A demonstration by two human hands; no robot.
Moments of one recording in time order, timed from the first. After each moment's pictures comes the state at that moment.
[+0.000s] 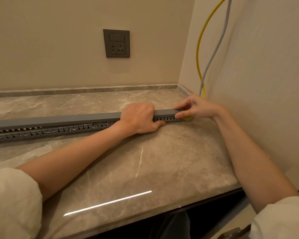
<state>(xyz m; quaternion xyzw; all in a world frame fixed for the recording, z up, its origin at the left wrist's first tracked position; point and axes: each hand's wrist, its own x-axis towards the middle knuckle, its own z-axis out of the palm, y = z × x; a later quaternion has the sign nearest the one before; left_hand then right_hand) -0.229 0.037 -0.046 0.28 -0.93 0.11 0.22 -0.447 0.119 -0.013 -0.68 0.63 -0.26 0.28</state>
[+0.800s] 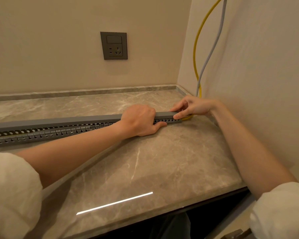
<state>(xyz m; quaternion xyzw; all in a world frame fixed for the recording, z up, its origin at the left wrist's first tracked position) -0.238 0.037 -0.048 0.24 -0.93 0.16 0.21 -0.459 0.105 -0.008 -0.68 0.60 -0.18 0.38</state>
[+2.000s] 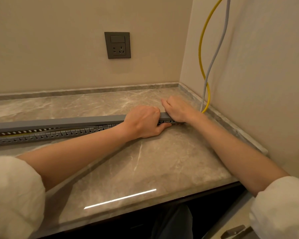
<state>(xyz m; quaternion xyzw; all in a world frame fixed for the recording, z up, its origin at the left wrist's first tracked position) -0.226 0.071 -0.045 0.24 -0.93 0.16 0.23 -0.381 0.099 -0.032 -0.65 0.71 -0.24 0.04</state>
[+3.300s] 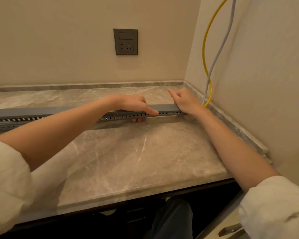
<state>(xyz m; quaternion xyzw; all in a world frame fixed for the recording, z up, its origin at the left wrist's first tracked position) -0.191 0.028 0.003 0.32 -0.89 -0.31 -0.04 -0.397 0.093 -0.029 -0.62 0.71 -0.34 0.03</state>
